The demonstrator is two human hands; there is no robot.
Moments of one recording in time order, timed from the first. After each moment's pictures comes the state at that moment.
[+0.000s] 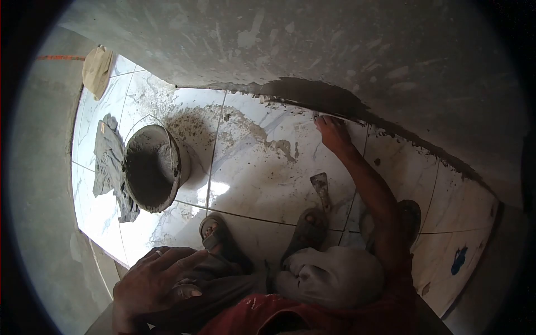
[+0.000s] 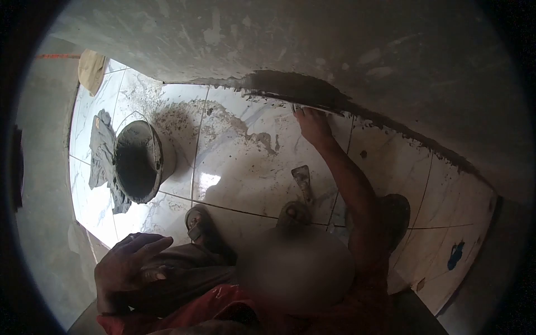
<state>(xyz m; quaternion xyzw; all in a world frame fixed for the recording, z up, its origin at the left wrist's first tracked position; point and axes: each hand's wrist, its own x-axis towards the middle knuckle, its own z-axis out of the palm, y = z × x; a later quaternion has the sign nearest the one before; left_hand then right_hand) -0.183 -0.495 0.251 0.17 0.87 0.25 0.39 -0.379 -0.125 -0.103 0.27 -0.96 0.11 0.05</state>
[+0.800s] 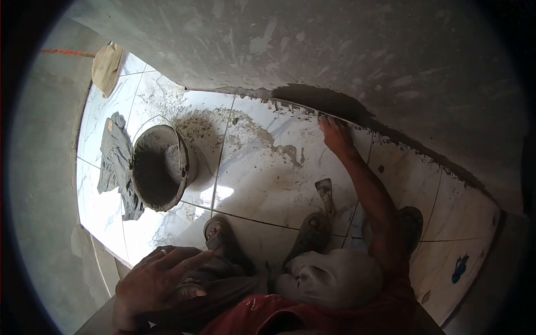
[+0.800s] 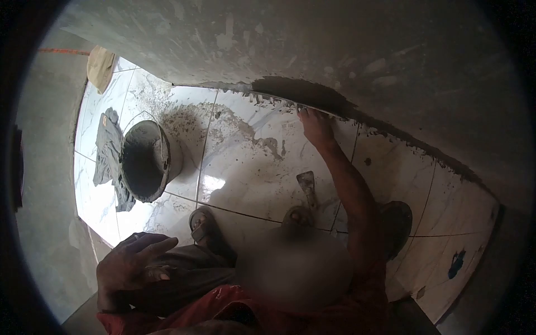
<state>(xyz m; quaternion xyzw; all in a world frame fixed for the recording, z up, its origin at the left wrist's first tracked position) -0.180 -0.495 0.256 0.18 0.87 0.25 0.39 -0.387 -0.139 -0.101 0.23 -0.96 0.11 0.07</state>
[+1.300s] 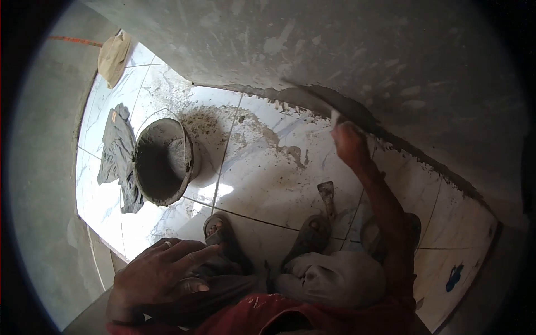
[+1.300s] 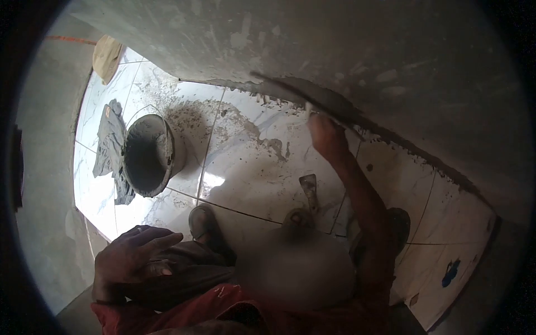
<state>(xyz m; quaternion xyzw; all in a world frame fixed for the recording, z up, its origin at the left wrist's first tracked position) -0.185 -0.501 0.249 0.21 0.86 0.26 0.38 -0.369 -0.138 -0.023 0.28 -0.92 0.22 0.15</state>
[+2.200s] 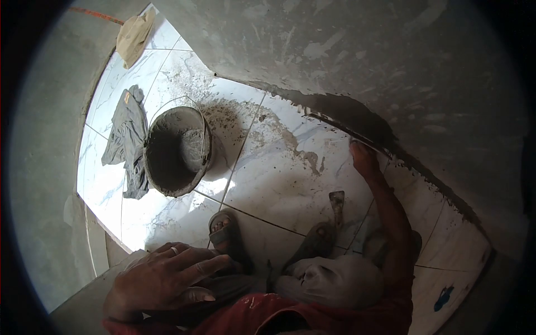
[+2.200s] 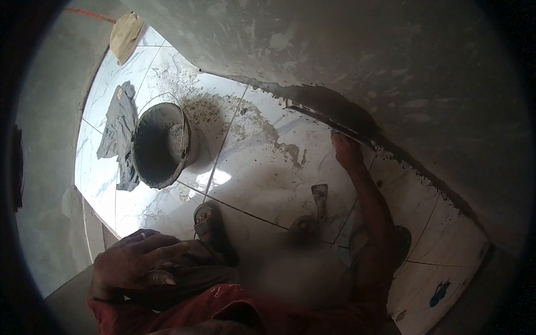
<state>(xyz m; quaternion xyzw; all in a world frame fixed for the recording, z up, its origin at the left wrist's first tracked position) -0.169 -0.518 0.250 0.21 0.86 0.29 0.36 -0.382 -0.103 -0.119 0.34 -0.93 0.07 0.12</state>
